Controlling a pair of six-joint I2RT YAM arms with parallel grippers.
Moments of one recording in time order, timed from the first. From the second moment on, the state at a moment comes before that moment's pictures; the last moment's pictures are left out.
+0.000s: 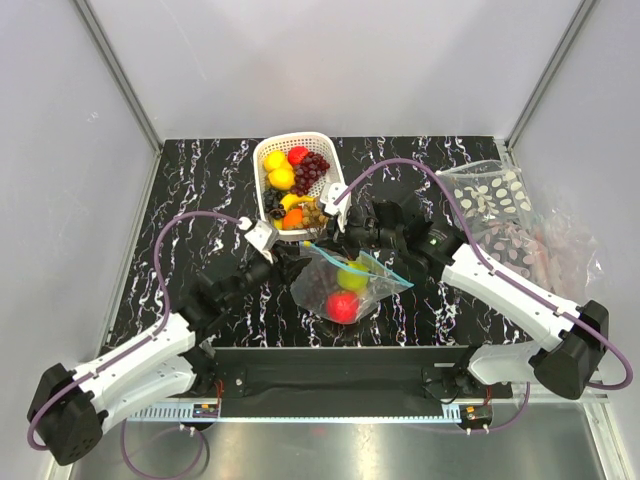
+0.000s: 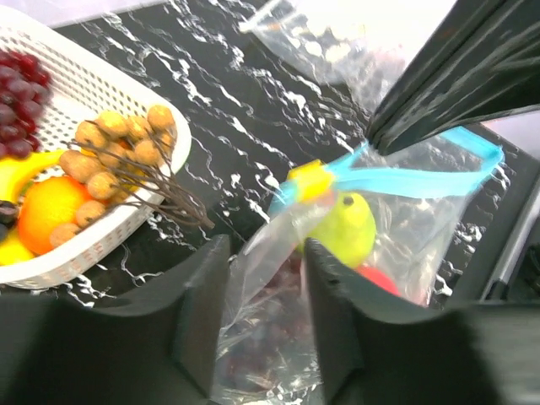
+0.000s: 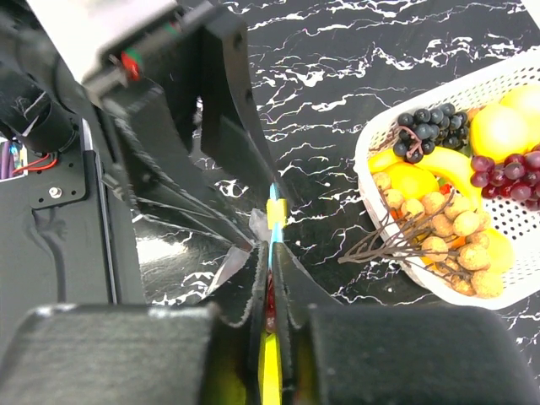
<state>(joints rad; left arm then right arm) -0.72 0.80 0.43 0.31 0.14 -0.20 0.82 1.29 1.20 -0.30 -0.43 -0.24</state>
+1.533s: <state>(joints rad) -0.70 0.84 0.43 0.34 0.30 -0.16 0.82 1.44 1.32 -0.40 -0.54 -0.31</state>
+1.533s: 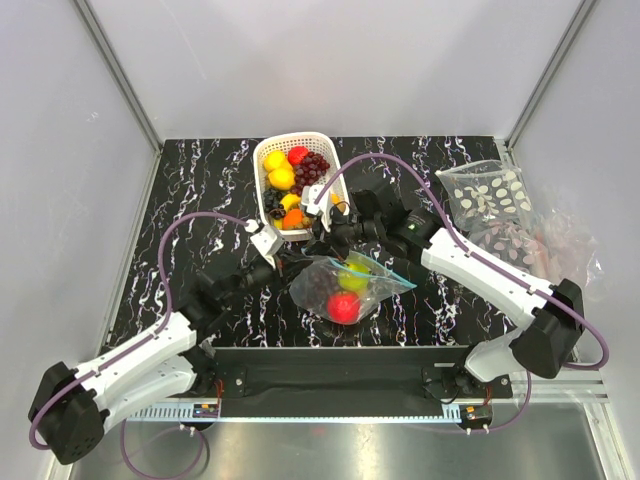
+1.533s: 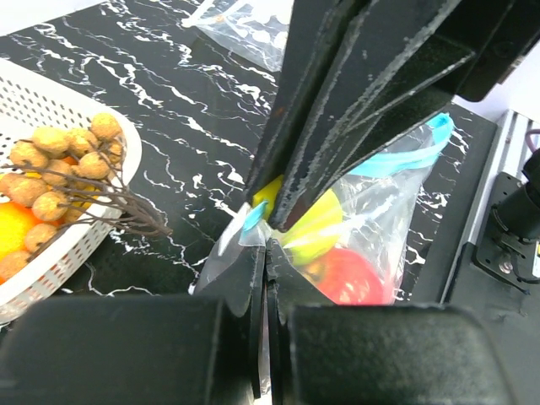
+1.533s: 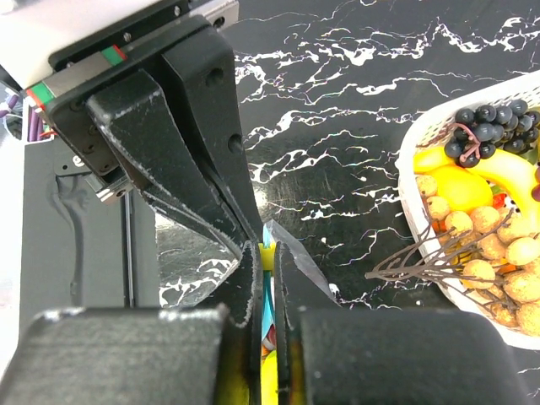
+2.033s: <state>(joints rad) -0.70 0.80 0.43 0.33 0.26 -0.18 0.81 1.39 1.25 -0.38 -0.50 -0.25</state>
